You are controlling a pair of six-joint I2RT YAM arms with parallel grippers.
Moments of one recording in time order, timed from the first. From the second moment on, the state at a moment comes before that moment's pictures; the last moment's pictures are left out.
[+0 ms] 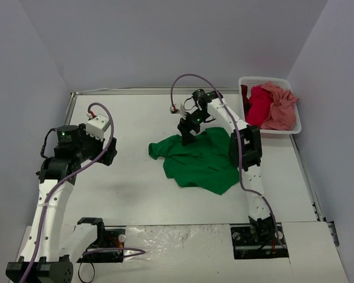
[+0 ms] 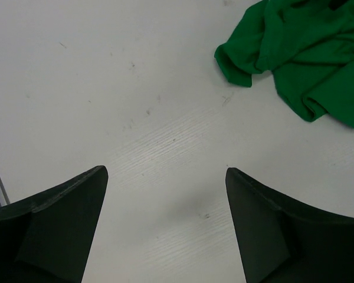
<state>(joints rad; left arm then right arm) -0.02 0.90 1.05 -0.75 0.33 0.29 0.39 2.40 2.17 -1.15 -0.73 -0.87</state>
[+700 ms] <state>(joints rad) -0.02 0.82 0.95 -0.81 0.35 0.35 0.49 2.52 2.30 -1.06 -0.70 -0.77</state>
